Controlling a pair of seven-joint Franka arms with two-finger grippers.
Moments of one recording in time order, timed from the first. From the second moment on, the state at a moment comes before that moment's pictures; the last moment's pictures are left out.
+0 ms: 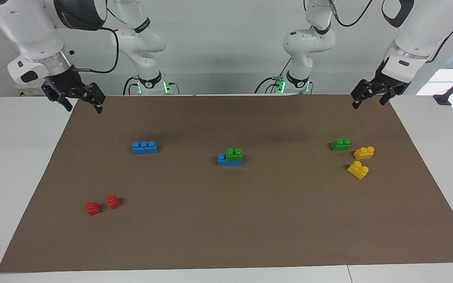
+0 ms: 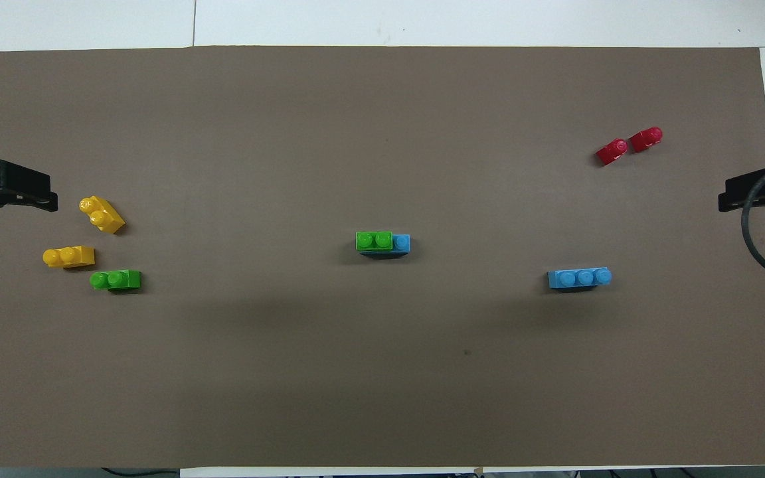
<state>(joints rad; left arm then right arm) 0.06 0.00 -0.12 -1.54 0.00 1.52 -0.11 -0.04 -0.04 -0.03 -1.65 -0.01 1.60 0.04</state>
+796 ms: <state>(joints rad) 0.06 0.00 -0.12 -1.55 -0.02 1.53 -0.27 -0.03 -0.04 -0.03 -1.66 -0.01 1.60 0.22</state>
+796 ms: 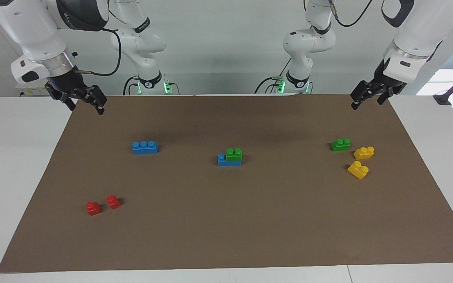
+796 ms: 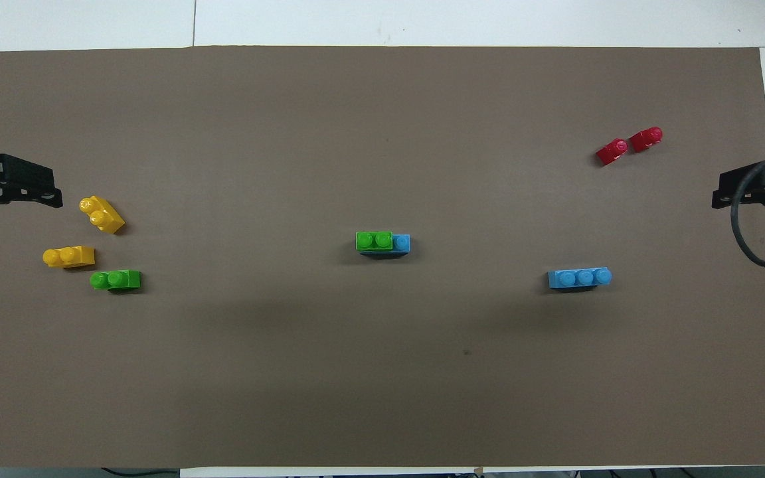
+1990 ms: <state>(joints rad) -0.39 -0.06 -0.14 -1.87 -0.03 1.92 -1.81 0.11 0.09 -0.02 -1.86 0.50 1.86 1.30</state>
